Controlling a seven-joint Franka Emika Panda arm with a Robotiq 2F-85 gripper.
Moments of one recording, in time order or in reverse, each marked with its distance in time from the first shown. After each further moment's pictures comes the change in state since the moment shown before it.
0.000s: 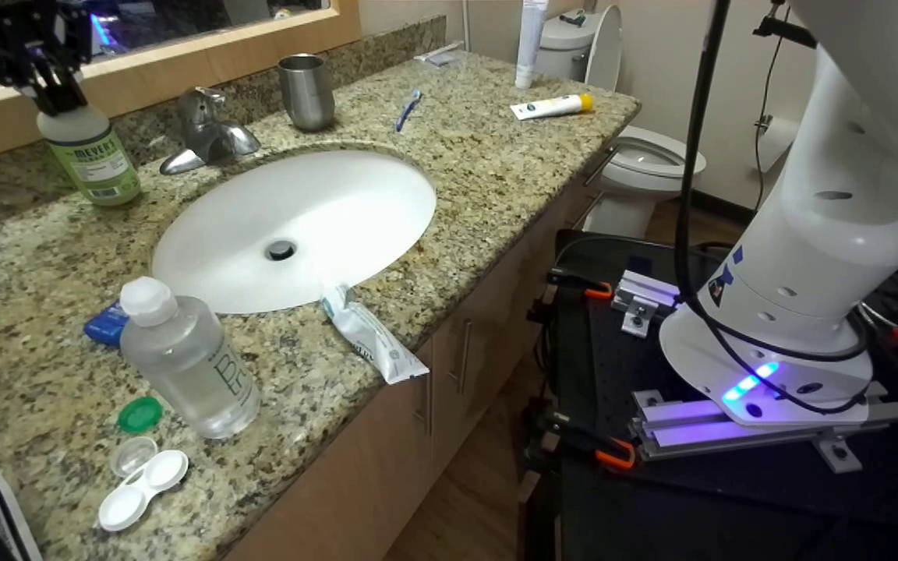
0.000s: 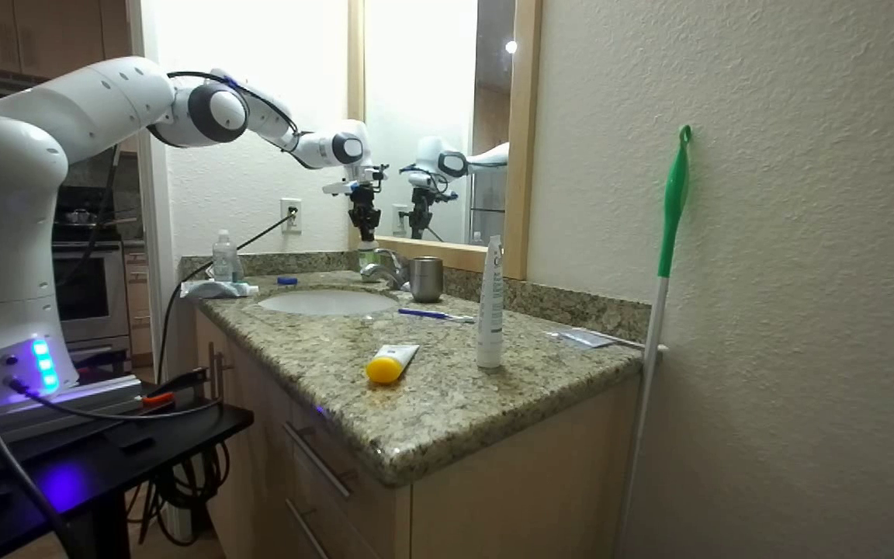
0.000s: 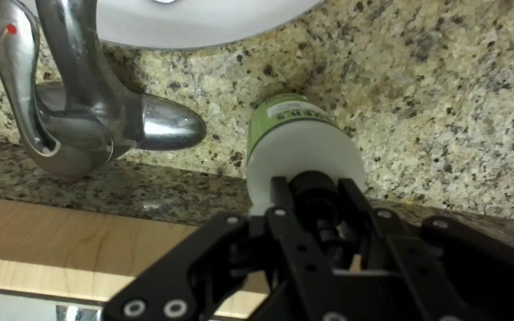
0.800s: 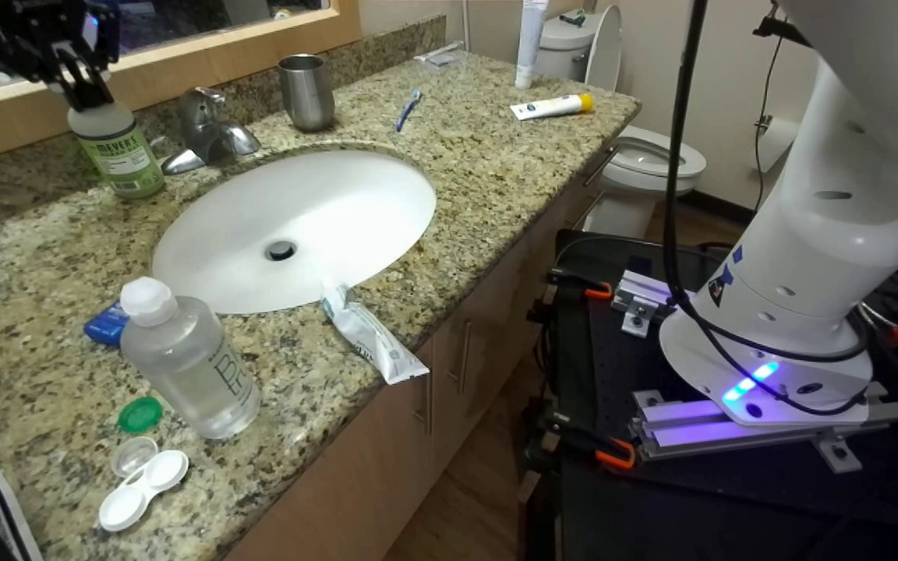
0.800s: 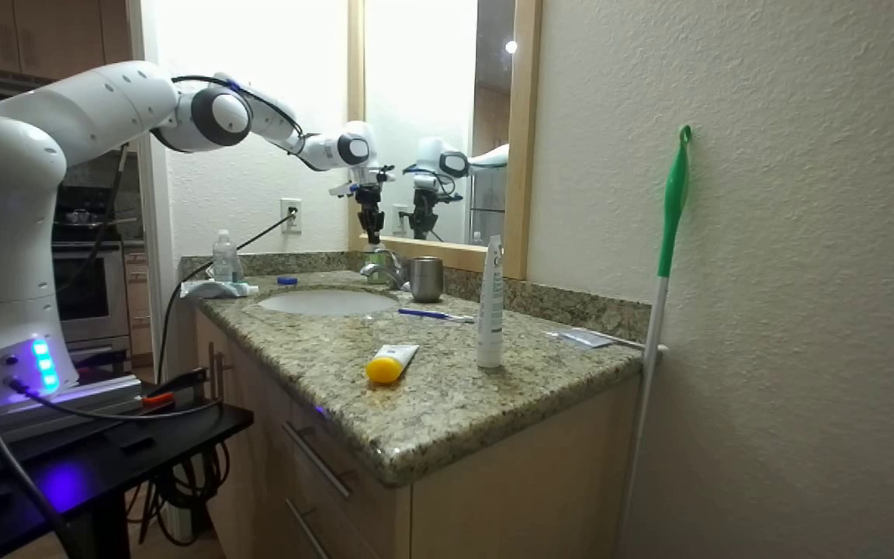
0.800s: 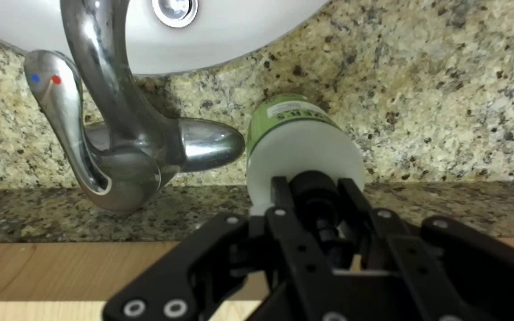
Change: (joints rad) arm -0.018 0.028 -0.026 0.041 0.000 -0.044 0.169
